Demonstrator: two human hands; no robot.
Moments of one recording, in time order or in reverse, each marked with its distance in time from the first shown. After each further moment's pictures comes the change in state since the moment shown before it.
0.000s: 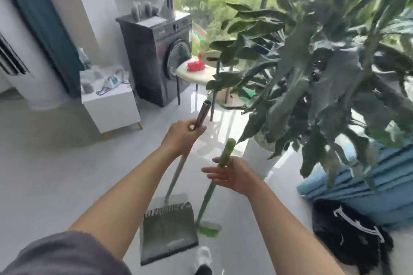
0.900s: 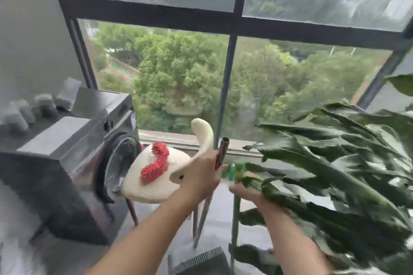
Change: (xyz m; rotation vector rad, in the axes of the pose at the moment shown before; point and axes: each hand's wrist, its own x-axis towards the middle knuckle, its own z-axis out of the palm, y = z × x) left_hand 0.793 0.133 -0.062 0.176 -0.147 0.608; right_hand 0.499 -0.606 -0.039 -0.712 0.762 -0.034
